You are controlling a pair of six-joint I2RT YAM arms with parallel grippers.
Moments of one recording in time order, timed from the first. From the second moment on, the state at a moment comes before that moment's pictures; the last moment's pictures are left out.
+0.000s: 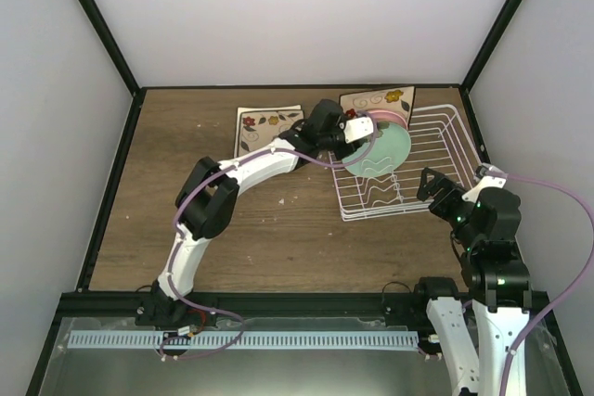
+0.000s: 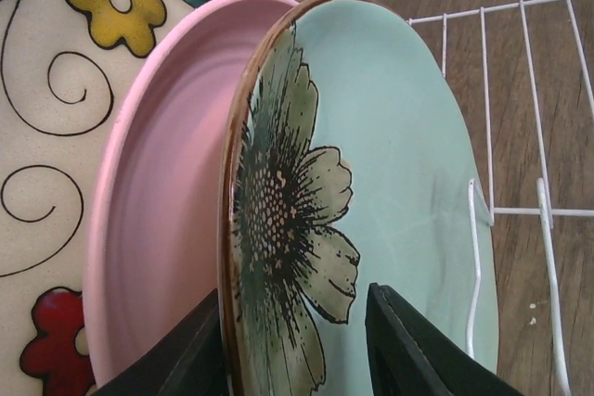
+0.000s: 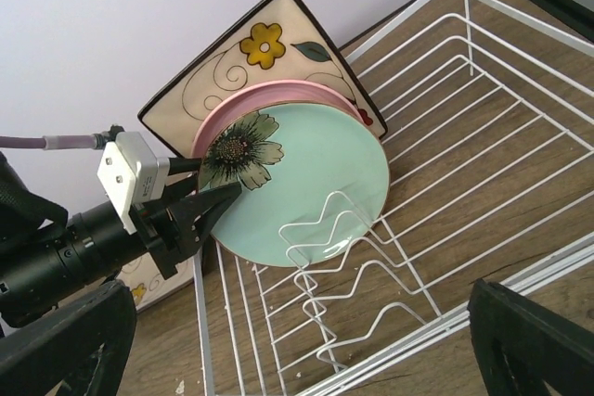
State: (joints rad) left arm -0.78 2.17 1.77 -0.07 0.20 0.50; right arm -0.02 0.44 0.90 -0.85 -0.08 0.56
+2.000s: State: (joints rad) left arm 0.14 1.62 1.66 0.00 0.23 -0.54; right arm -0.02 0.36 0.85 -0.86 -0.08 0.65
